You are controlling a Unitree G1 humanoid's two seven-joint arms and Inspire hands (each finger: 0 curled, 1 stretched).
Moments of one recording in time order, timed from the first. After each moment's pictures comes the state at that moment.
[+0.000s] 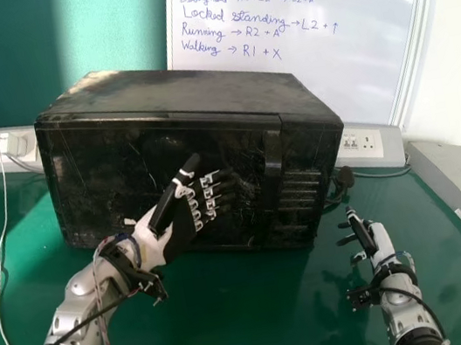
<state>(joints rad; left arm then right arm) -0.88 0.12 0.12 0.65 -0.29 0.01 -0.57 -1.04 -0.49 -0.08 1.35 -0.22 -0.19 -0.03</state>
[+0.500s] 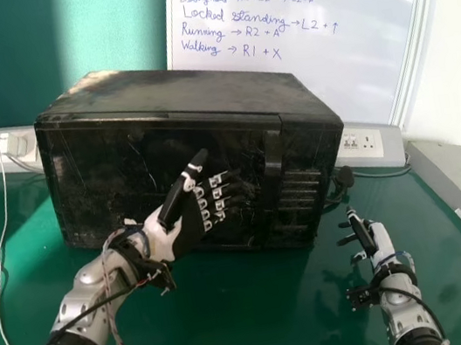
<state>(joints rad) -0.98 0.10 0.14 0.79 -0.30 0.07 -0.59 -1.04 -0.49 -0.08 1.35 -0.21 -0.19 -0.04</state>
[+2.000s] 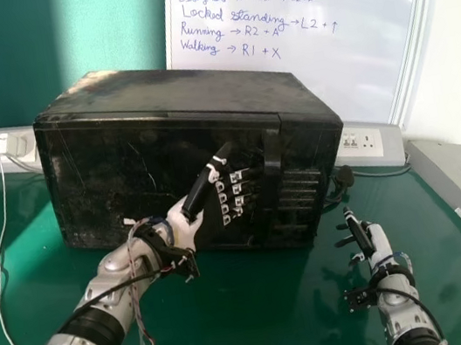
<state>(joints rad) -1.17 0.06 0.17 1.15 -0.25 -0.09 -0.58 -1.04 -0.48 -0.08 1.35 -0.21 -0.18 -0.05</state>
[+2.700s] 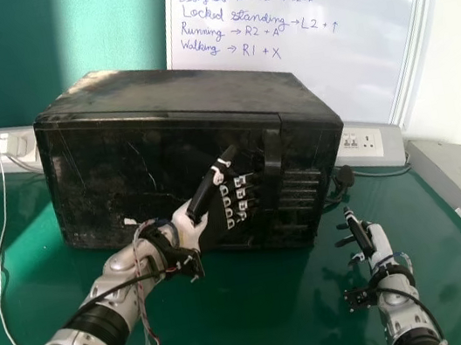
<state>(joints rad) -1.21 0.05 0.19 1.23 -0.24 -0.11 -0.58 -1.04 -0.48 -0.08 1.35 -0.21 -0.18 -0.04</state>
